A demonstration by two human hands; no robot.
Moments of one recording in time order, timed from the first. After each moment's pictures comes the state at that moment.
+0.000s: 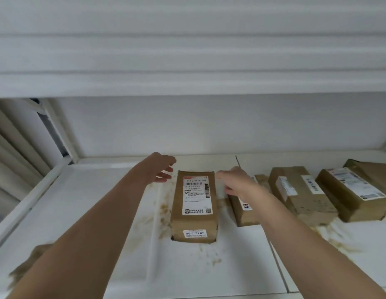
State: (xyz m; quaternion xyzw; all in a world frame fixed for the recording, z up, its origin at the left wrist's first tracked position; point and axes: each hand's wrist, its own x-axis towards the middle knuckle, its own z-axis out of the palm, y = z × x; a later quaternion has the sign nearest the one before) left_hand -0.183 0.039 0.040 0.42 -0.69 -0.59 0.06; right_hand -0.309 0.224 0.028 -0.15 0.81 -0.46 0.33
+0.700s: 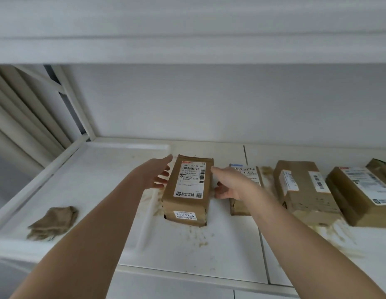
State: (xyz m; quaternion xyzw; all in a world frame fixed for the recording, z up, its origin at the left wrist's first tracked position) left_hand -0.166 0.080 0.002 0.51 -0.61 -0.60 0.05; right_hand -0.303 0.253 0.029 -0.16 0.75 -0.44 0.47
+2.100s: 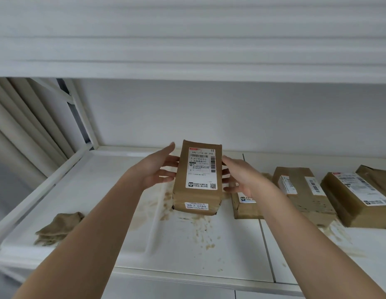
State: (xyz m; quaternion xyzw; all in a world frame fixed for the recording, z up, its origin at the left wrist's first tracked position) left_hand -0.137 0.097 0.052 0.40 -0.61 -0.68 0.11; right_hand -0.305 0.258 0.047 -0.20 0.74 -0.49 0.41
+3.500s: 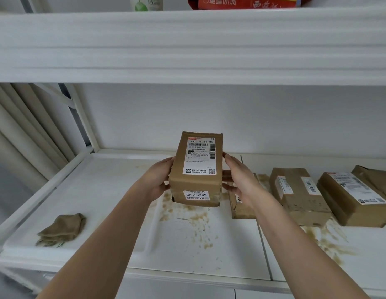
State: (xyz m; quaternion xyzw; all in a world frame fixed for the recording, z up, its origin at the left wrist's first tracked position) left_hand -0.142 0.125 0.032 0.36 -0.61 -0.68 0.18; right_hand -0.293 0.277 0.042 -0.23 0.68 -0.60 0.36
